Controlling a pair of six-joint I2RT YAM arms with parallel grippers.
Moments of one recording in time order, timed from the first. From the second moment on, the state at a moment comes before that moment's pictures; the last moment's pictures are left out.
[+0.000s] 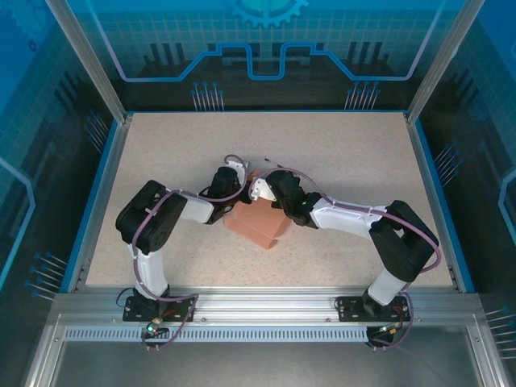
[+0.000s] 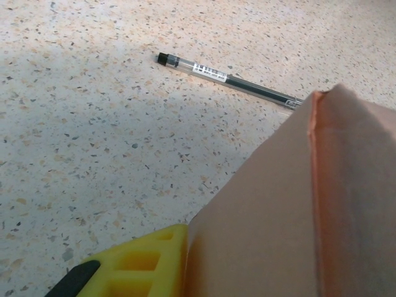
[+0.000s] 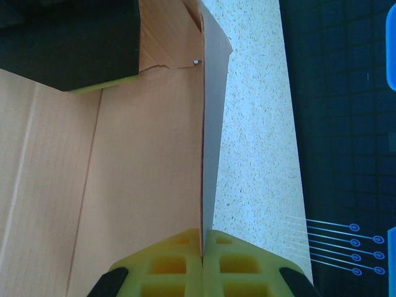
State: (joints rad) left arm -0.46 1.90 0.81 0.56 0.10 -0.33; right arm 0.78 1.66 0.96 -0.01 0.49 -0.84
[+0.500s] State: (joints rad) left arm -0.50 1.90 0.84 0.48 -0.05 -0.35; right arm 0.78 1.65 0.97 -0.02 0.46 -0.80
